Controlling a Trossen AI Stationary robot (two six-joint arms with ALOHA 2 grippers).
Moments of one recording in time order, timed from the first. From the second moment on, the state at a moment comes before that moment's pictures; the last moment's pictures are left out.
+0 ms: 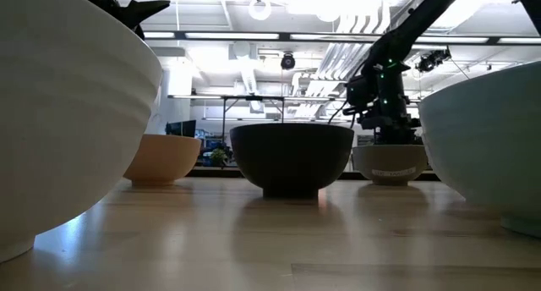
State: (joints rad) left arm 0.23 0.49 0.32 0.24 0.14 -0.54; right arm -0.92 1.83 1.29 -1.05 0.07 0.02
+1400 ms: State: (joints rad) left arm 0.23 0.49 0.32 0.17 0.12 -0.52; right arm -0.64 1.83 1.74 -1.41 -0.03 0.21
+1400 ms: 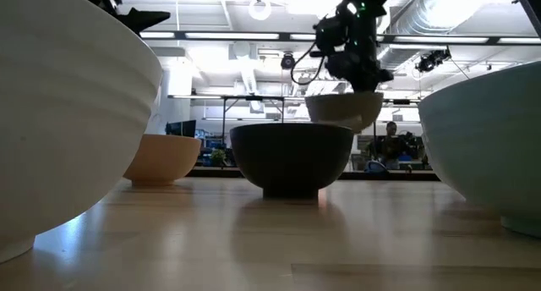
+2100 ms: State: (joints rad) left arm 0.23 0.49 0.32 0.11 0.13 -0.47; right arm -0.34 1.83 1.80 -1.37 -0.17 0.51
